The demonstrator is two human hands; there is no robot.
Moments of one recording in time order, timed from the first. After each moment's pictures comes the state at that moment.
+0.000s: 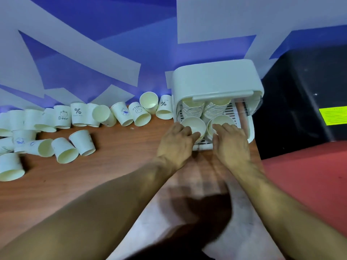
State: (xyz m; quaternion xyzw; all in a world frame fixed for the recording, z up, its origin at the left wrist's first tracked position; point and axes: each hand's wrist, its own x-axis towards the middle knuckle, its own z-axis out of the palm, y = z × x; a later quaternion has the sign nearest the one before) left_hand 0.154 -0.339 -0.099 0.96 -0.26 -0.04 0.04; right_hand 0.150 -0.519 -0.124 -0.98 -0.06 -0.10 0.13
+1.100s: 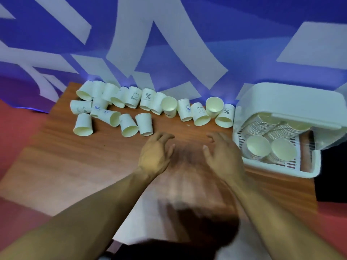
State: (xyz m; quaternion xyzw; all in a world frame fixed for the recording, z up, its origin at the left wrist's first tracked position) left_hand 0.061 -0.133 -0.107 0.96 0.09 0.03 0.26; right_hand 0.122 -0.342 -0.085 -0.94 -0.18 0.02 0.27
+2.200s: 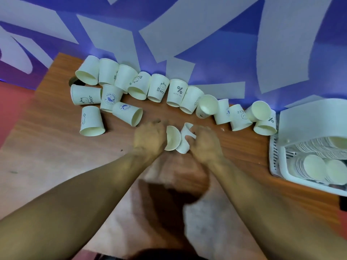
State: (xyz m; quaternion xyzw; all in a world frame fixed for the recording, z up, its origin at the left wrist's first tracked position) left_hand 0.120 0.062 -0.151 0.98 0.09 -0.09 0.14; right_hand 0.165 -0.109 -0.143 -0.95 -0.17 0.16 0.19
